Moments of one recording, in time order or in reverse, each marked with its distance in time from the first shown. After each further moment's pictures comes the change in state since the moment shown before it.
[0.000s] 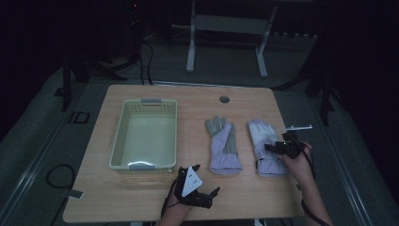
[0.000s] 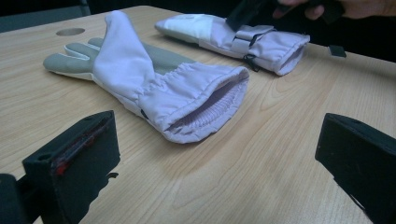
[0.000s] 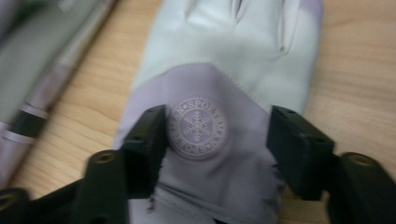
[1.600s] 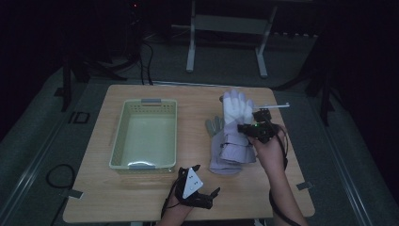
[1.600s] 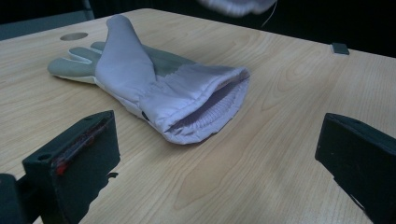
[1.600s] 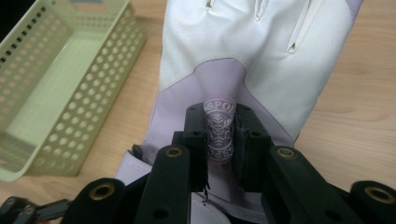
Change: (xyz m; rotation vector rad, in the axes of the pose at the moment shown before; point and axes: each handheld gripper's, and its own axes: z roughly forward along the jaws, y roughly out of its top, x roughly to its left) left arm -0.003 0.000 0.000 -0.006 0.015 0.019; right arm 0.165 0.076 -0.061 -0.093 0.063 -0.004
